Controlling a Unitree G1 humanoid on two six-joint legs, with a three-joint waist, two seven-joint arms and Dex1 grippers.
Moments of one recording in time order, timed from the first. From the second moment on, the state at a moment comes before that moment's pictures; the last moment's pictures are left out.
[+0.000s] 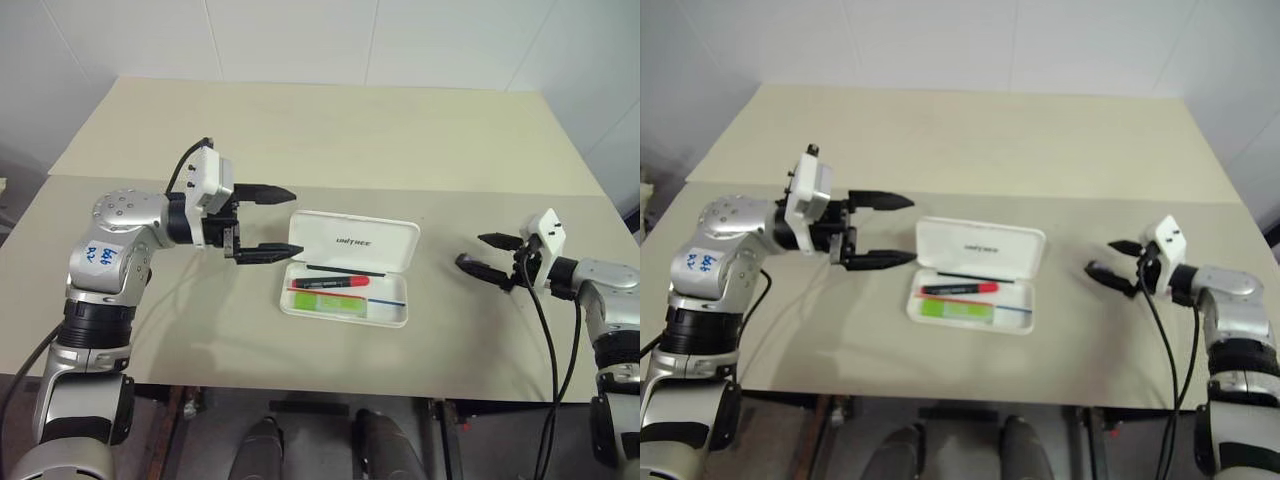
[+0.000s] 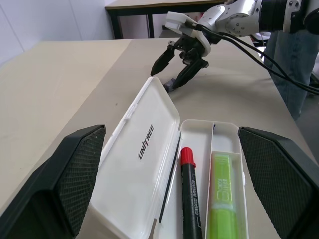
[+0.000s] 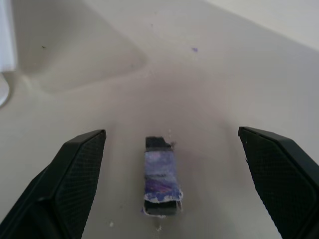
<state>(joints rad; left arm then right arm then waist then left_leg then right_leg) -0.73 0.68 0.02 0.01 -0.46 0.38 -1.20 -0.66 -0.76 -0.11 0.87 0.24 -0.03 1.17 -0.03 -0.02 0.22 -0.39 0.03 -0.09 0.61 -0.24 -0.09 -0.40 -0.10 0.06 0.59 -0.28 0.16</state>
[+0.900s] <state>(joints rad) -0.75 0.70 0.00 0.08 -0.43 0.25 -1.27 -0.51 -0.77 -0.13 0.45 0.31 0.02 1.26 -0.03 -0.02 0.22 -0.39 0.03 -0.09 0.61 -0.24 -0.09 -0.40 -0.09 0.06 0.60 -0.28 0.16</state>
